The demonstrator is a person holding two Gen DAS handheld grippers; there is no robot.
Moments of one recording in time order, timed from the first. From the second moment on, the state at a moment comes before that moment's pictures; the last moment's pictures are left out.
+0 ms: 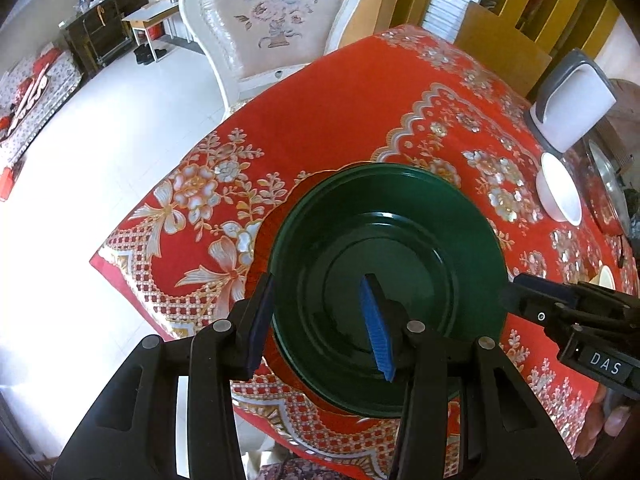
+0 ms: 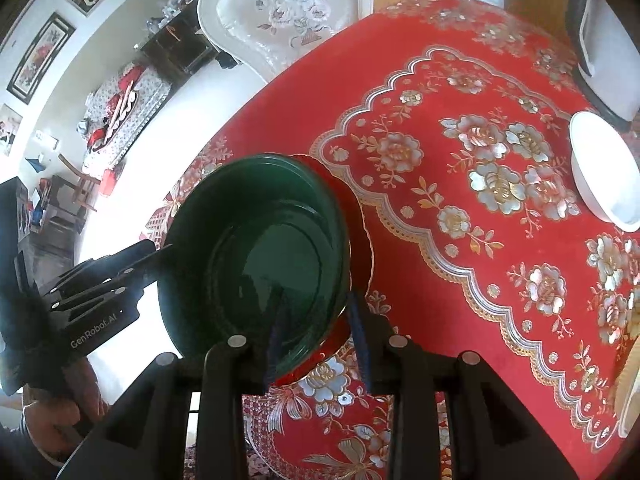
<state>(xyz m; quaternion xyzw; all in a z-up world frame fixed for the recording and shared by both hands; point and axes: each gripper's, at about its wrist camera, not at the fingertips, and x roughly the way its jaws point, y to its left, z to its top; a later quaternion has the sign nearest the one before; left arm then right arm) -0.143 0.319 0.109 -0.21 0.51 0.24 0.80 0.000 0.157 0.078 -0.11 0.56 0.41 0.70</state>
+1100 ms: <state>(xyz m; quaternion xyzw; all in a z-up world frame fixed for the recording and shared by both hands) -0.075 0.230 0.113 -0.16 0.53 0.13 0.82 0.015 0.063 0.077 -0.06 0.58 0.34 0.74</state>
